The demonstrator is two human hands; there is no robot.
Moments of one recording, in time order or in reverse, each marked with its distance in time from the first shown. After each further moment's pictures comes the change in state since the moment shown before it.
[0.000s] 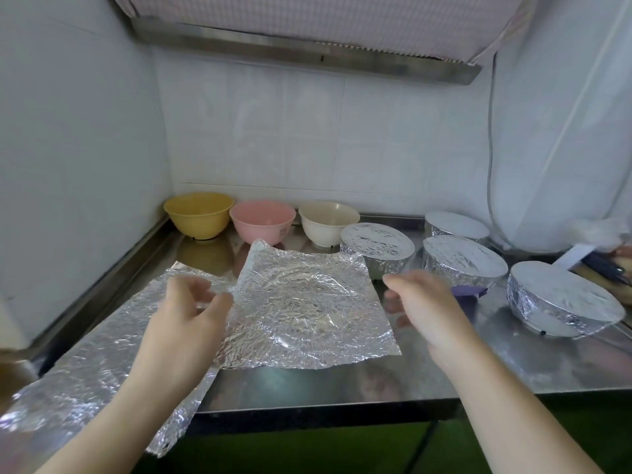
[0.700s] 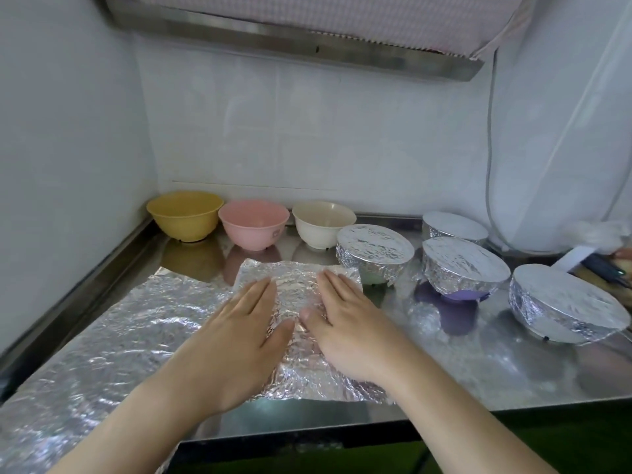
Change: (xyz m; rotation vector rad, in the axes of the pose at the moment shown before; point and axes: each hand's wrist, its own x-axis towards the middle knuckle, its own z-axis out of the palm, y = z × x) left_hand 0.031 -0.008 0.045 0.652 -0.449 0.480; right_hand -0.012 -0.011 0.063 -0.921 -0.461 -0.396
